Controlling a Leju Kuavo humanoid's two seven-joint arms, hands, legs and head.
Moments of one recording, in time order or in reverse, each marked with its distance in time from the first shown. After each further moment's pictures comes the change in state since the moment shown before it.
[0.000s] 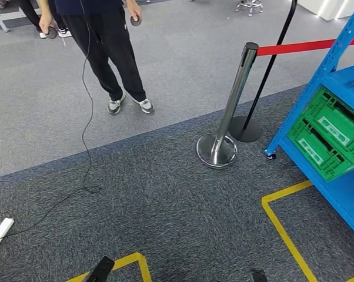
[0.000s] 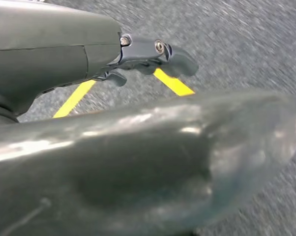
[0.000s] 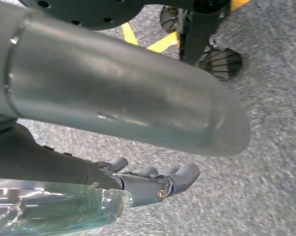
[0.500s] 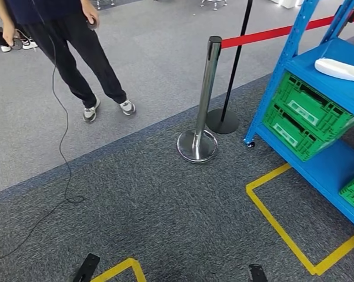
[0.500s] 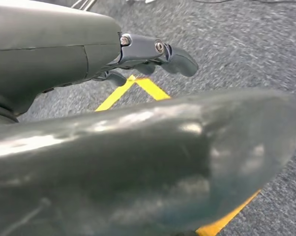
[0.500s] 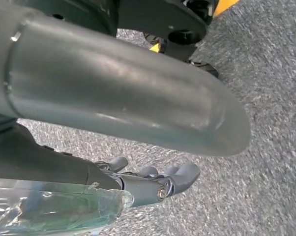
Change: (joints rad) left arm -0.006 0.039 0.050 0.000 0.025 0.095 0.074; right arm -0.016 0.002 0.005 0.000 -0.007 0.012 -0.053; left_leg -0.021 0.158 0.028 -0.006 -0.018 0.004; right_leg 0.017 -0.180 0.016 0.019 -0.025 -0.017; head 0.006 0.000
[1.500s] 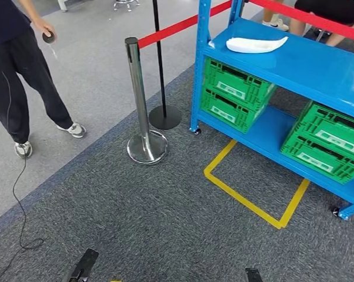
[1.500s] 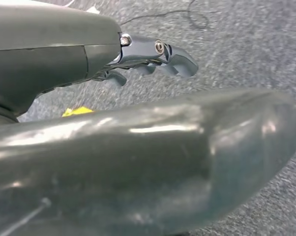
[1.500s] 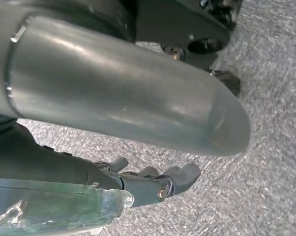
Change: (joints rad) left arm -0.030 0.018 0.014 0.000 -0.015 -0.060 -0.037; right arm 0.009 0.034 -0.011 0.003 -0.030 -0.012 0.075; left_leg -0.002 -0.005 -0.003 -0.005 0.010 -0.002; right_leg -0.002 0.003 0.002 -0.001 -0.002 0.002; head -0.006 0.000
